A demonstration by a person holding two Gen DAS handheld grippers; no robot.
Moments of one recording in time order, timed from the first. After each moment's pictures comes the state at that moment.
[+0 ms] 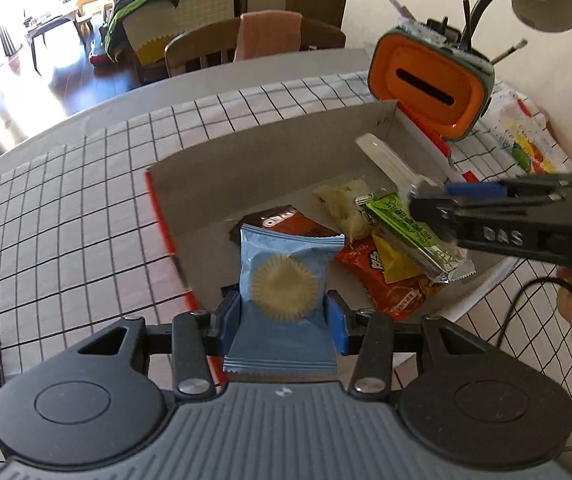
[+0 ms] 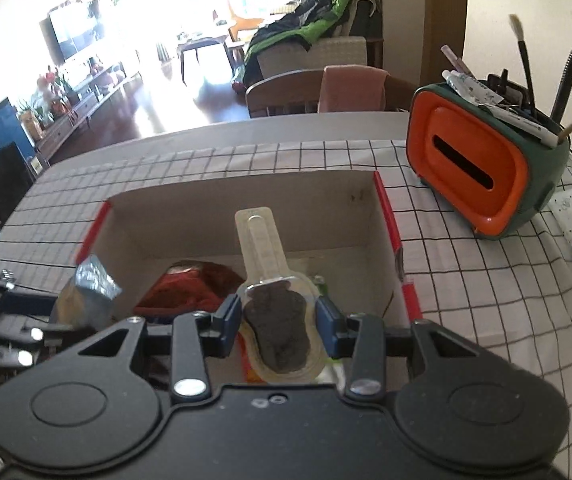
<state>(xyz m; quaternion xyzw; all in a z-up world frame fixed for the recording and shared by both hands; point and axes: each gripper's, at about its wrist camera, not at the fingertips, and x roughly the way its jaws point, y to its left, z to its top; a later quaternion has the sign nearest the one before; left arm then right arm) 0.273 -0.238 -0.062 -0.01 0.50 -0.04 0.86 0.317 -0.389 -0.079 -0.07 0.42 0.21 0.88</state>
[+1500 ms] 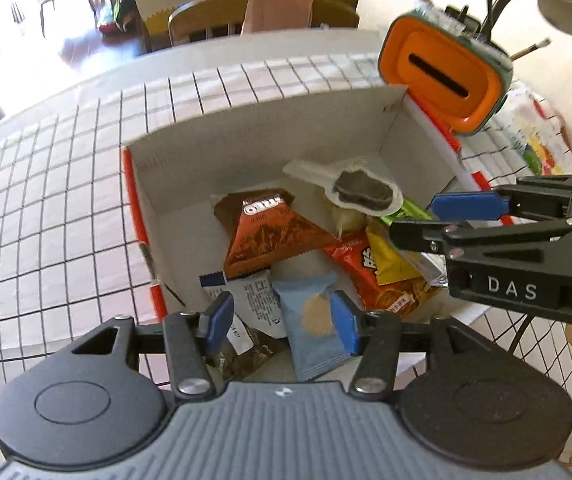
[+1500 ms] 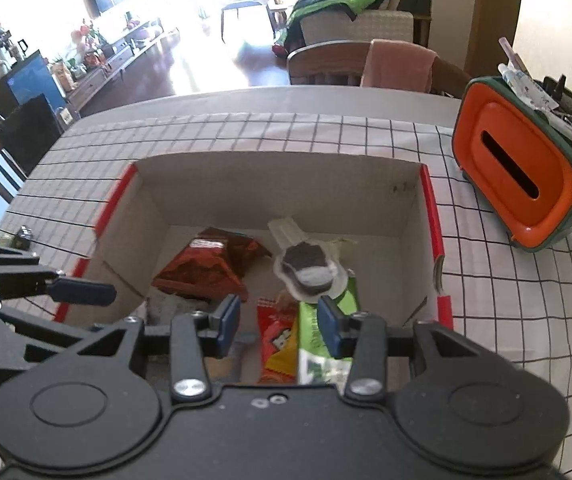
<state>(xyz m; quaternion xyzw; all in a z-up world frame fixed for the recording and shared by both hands) 0.281 -0.242 -0.071 -0.04 0.53 -0.02 0.85 0.312 -0.372 -0.069 -0.11 0.45 0.26 0.85</state>
